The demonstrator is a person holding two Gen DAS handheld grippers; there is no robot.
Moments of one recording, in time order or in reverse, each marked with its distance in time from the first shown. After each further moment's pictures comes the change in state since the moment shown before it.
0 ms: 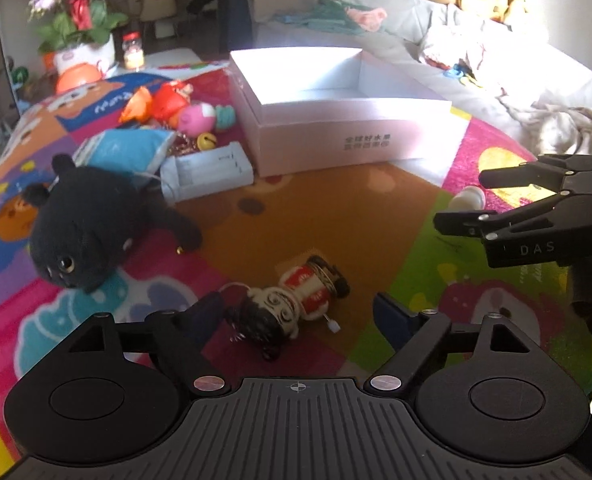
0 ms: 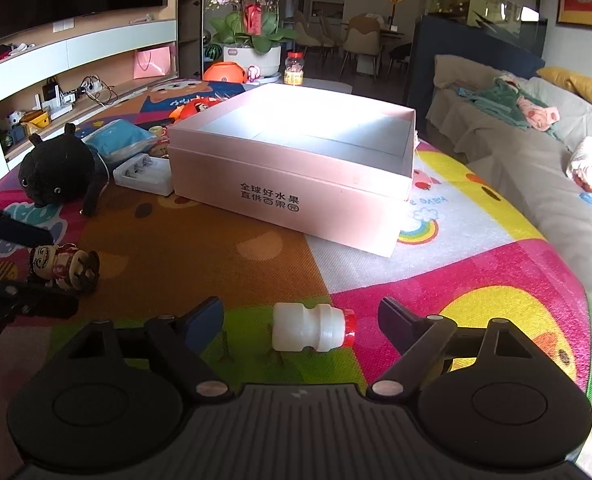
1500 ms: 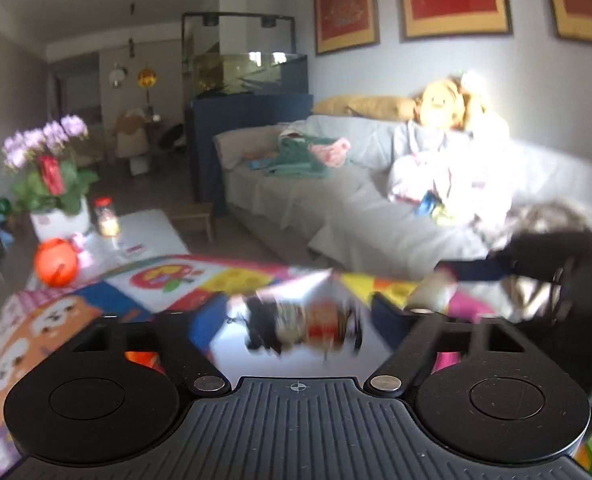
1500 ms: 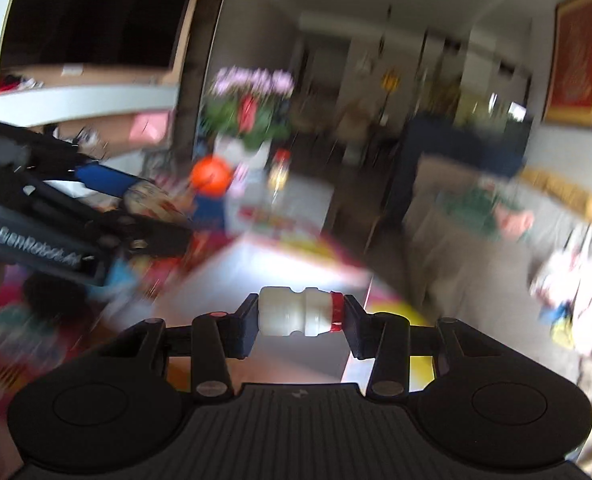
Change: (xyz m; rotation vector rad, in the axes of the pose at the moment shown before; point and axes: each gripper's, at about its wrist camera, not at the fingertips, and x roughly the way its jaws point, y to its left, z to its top) left arm -0.039 -0.018 0.172 0.112 -0.409 -0.051; right arm -0.065 0.000 0.101 -0.125 -0.295 -0.107
